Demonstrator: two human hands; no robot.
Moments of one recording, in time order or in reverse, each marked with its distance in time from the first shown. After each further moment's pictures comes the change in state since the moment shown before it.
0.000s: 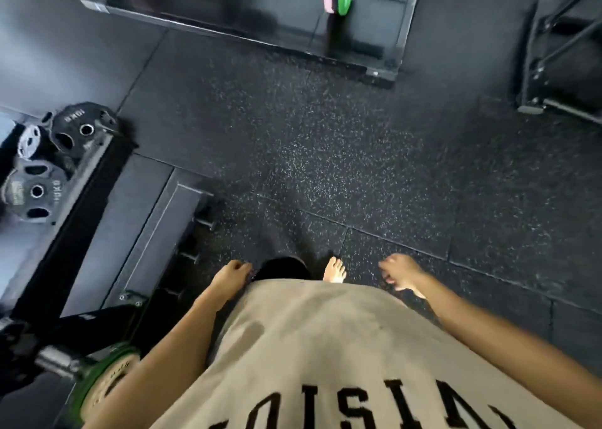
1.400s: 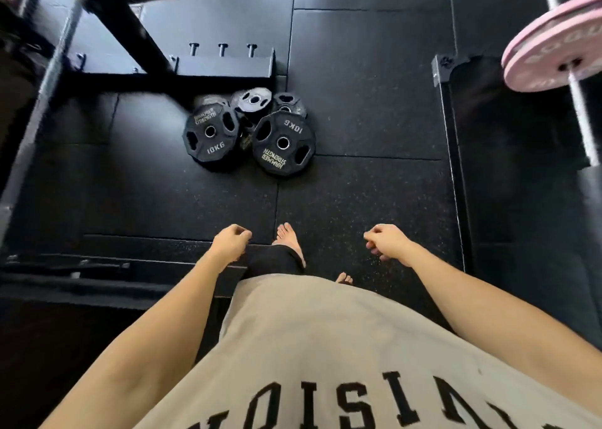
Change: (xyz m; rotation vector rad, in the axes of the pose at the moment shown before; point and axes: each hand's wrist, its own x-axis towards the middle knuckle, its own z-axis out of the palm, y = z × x) left_hand 0.413 0.230 -0.600 -0.959 0.519 -0.562; right_hand 0.246 -1.135 0.244 -1.146 -0.462 -0.609
